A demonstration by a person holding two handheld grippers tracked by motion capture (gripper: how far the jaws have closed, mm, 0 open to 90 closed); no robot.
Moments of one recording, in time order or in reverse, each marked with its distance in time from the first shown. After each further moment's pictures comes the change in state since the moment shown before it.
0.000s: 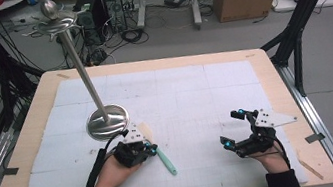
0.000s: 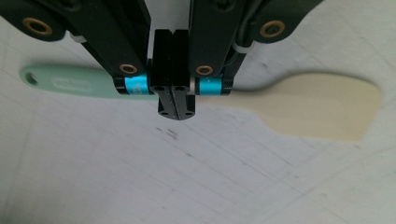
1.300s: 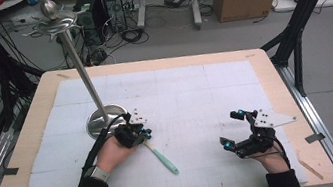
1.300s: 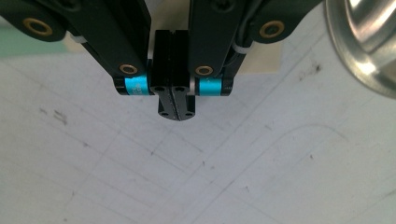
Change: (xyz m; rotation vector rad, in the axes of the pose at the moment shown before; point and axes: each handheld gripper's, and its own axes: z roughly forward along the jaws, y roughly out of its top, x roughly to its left) left arm 0.029 0.017 0.015 0.164 0.143 0.097; right arm 0.000 -0.001 0.000 0.006 0.006 -0.009
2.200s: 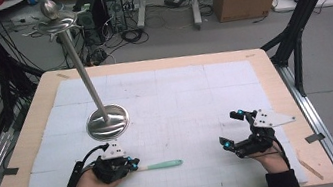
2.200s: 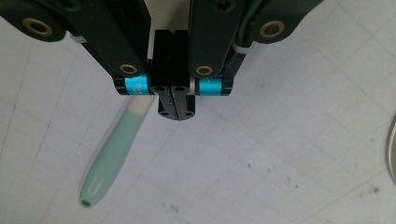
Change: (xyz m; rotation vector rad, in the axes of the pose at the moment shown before) left arm -0.038 -0.060 -0.058 -0.107 -0.133 -0.064; right arm 0.000 -0.001 0.001 0.015 -0.003 0.005
